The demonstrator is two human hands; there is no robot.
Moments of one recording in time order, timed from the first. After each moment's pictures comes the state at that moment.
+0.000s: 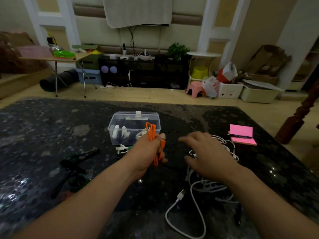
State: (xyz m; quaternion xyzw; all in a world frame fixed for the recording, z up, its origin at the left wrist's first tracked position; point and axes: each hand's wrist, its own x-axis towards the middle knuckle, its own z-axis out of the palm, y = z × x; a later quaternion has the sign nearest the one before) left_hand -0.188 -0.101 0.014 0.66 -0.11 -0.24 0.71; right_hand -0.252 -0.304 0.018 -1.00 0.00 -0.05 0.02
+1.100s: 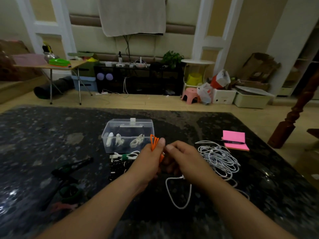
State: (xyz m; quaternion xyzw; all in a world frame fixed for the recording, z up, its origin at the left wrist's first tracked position) left_hand -0.199 -0.124 0.002 0.72 -0.13 -0.17 0.66; right_hand -0.249 -0.264 0.011 -0.81 0.04 -0.08 0.58
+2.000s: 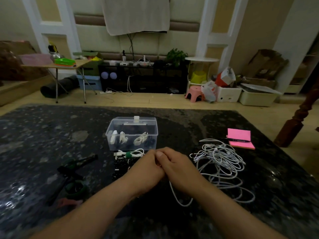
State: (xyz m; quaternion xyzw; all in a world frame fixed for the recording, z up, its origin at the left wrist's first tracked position) left_hand -0.210 -0.098 -0.002 0.83 -0.27 -0.13 0.47; right_hand -0.251 -0.236 -0.006 -0.90 0.01 -0.08 0.43
